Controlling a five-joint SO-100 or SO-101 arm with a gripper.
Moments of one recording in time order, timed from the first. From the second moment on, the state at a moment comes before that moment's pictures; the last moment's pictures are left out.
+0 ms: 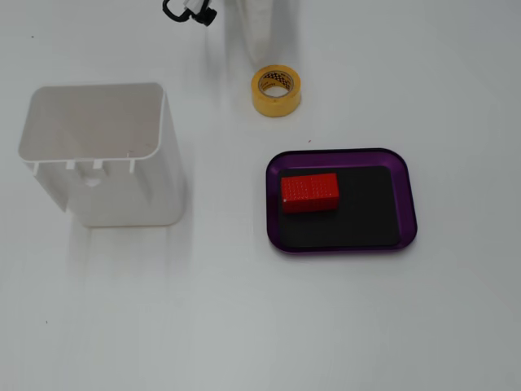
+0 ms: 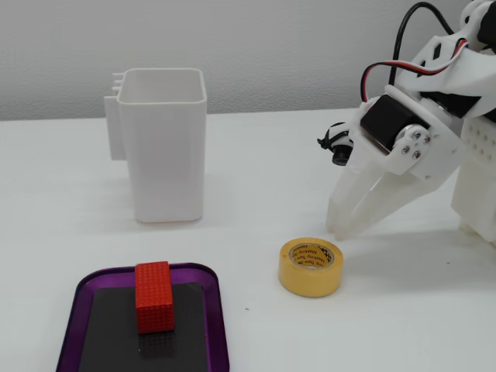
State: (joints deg) arm 5.2 192.0 167.3 66.4 -21.3
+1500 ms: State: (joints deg) arm -0.2 121.9 138.4 59.2 -27.9
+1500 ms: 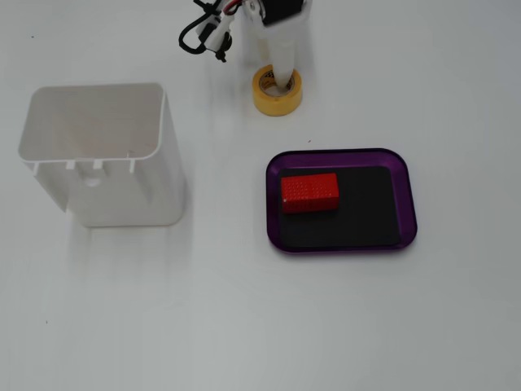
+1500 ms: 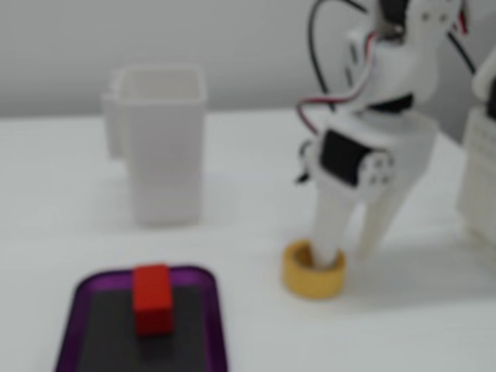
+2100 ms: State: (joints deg) arm -6.4 123.7 129.4 65.2 -25.3
